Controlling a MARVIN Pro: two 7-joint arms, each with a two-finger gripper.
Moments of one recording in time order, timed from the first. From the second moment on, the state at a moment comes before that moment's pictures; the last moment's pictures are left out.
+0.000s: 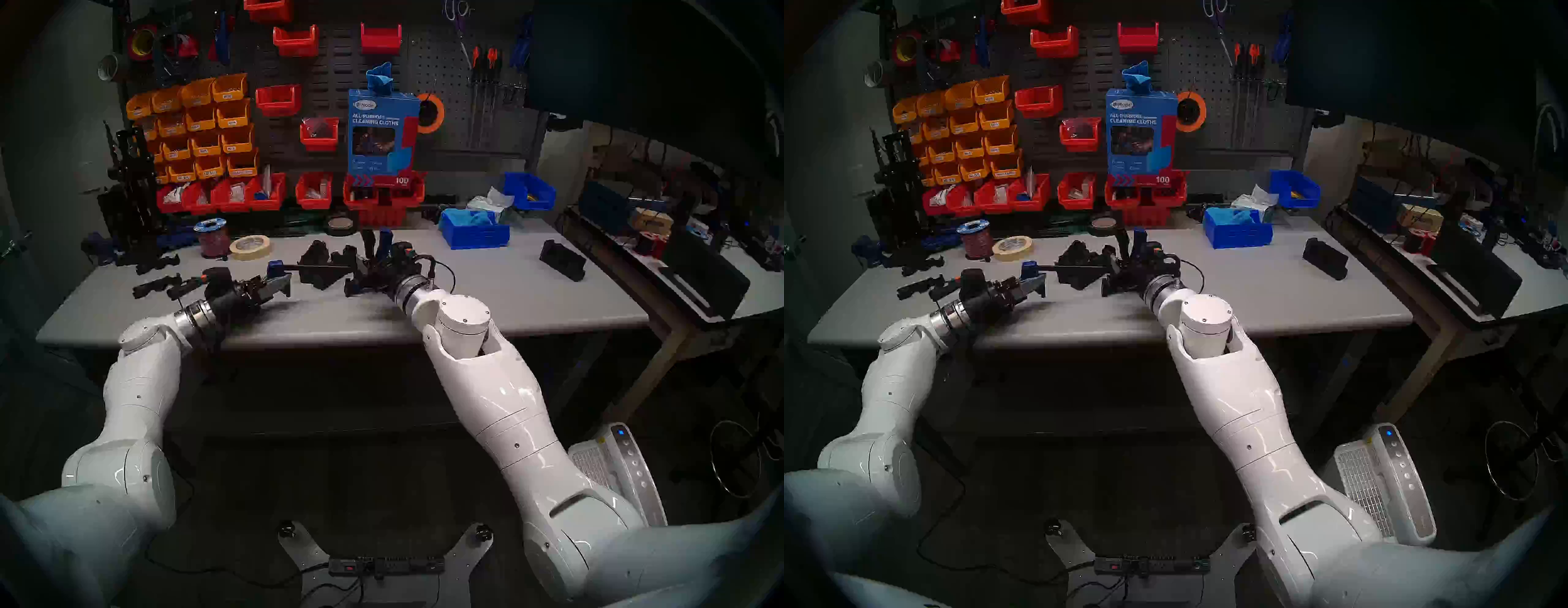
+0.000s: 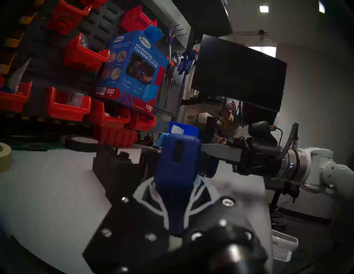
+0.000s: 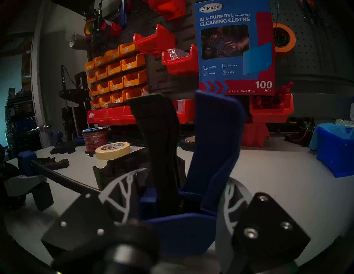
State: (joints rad) left arm 0.99 -1.18 -1.87 -0.76 -0.34 0.02 -1.40; right arm -1.17 -1.57 1.20 -1.41 0.23 0.24 0.16
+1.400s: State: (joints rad) left arm 0.89 -1.13 -1.86 -0.60 -0.29 0.01 -1.45; right arm -1.16 -1.56 1.17 -1.41 0.25 0.24 0.16
